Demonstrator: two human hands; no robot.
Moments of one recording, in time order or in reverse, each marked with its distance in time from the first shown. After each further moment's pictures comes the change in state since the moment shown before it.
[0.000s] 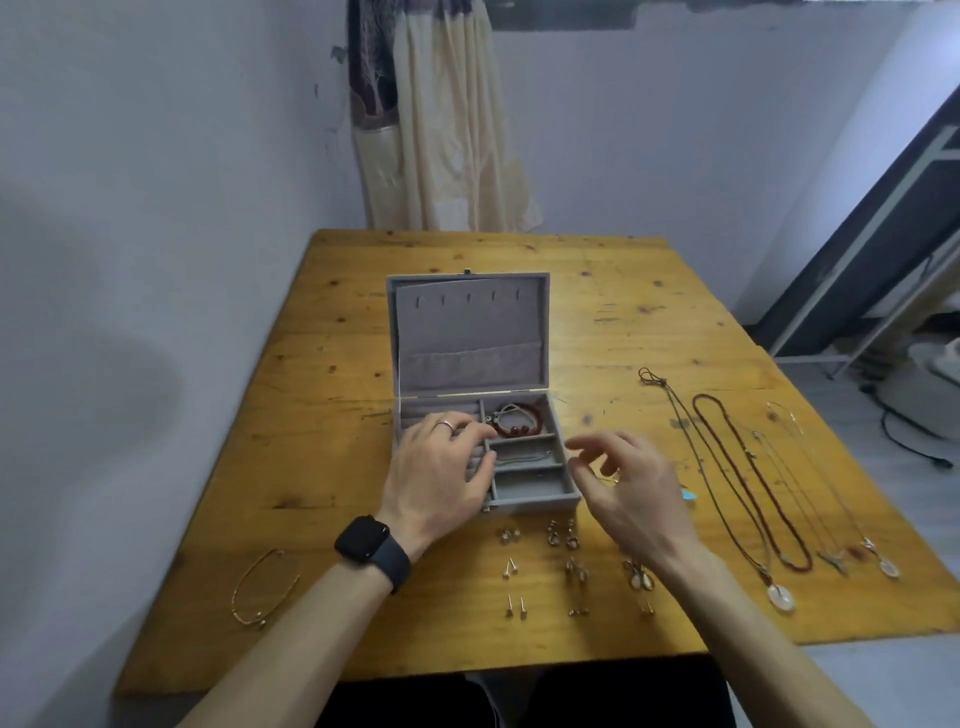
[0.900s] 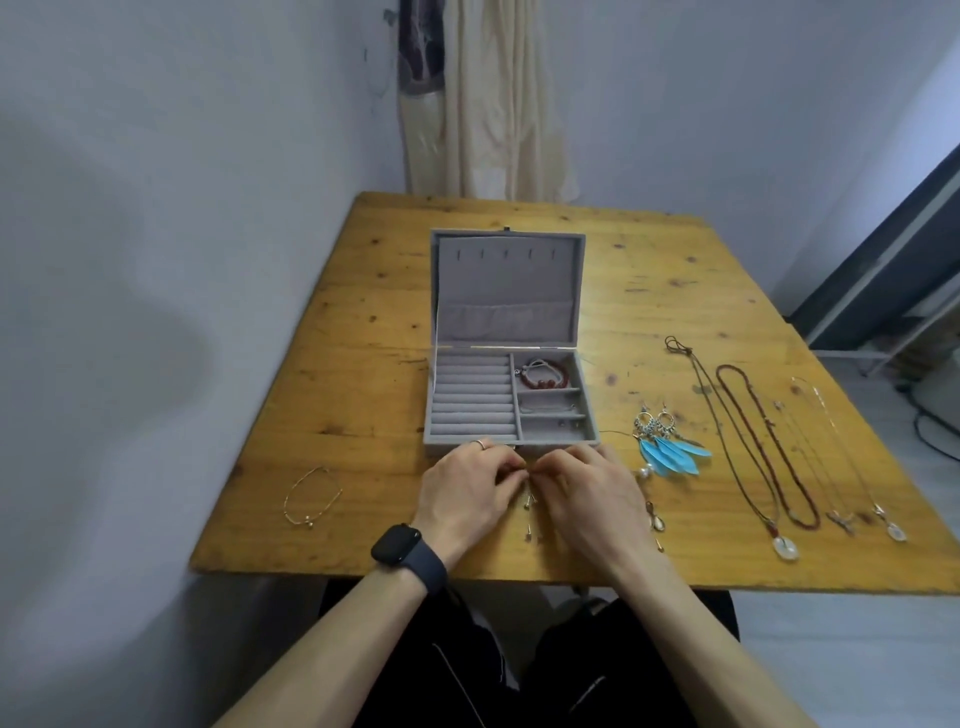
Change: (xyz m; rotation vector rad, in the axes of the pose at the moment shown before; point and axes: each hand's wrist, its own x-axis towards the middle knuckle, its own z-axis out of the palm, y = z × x) left_hand -0.071 0.030 0.002 -0.074 -0.154 -0.227; right_hand -0.055 -0.027 0.048 -0.314 -0.119 -0.103
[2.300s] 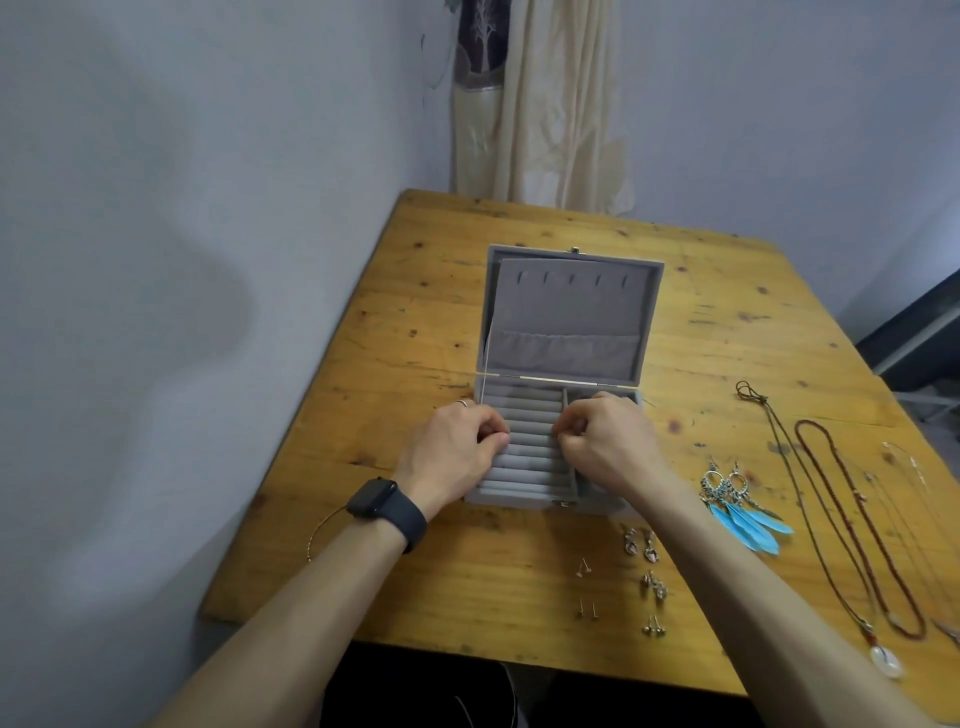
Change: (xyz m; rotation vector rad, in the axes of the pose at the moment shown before) left_hand 0.072 -0.064 -0.048 -0.110 -0.020 -0.104; right_hand 0.133 -0.020 0.007 0.020 -0.149 0.030
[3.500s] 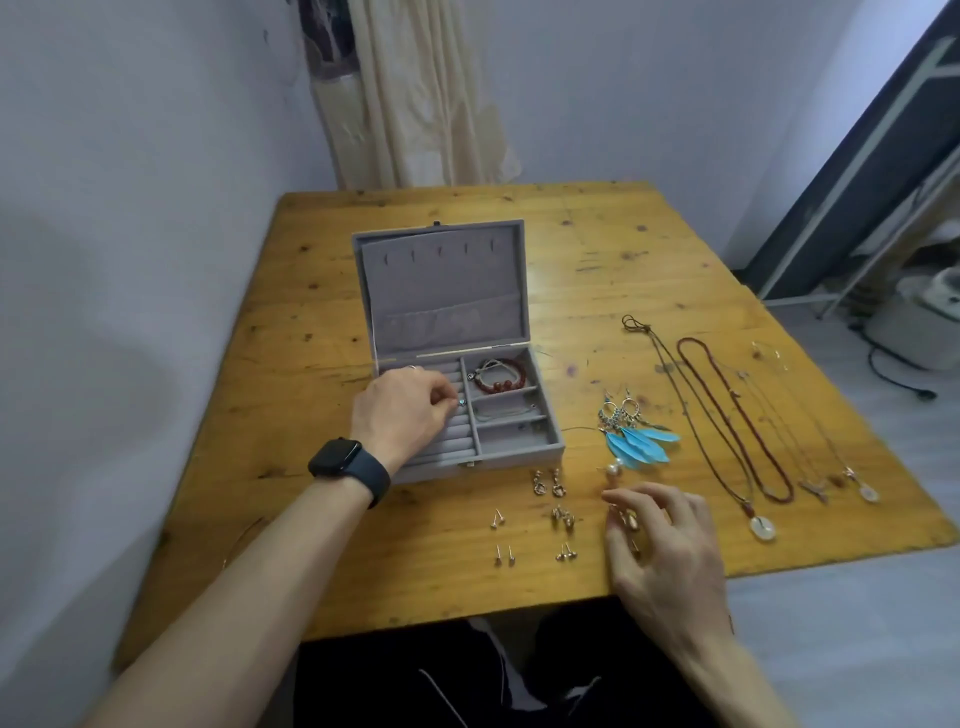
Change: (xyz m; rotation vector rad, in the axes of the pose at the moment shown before) left_hand 0.026 0.051 0.017 0.288 -0.017 0.099; right_hand -0.196 0.089 0.013 0.102 0.455 0.159
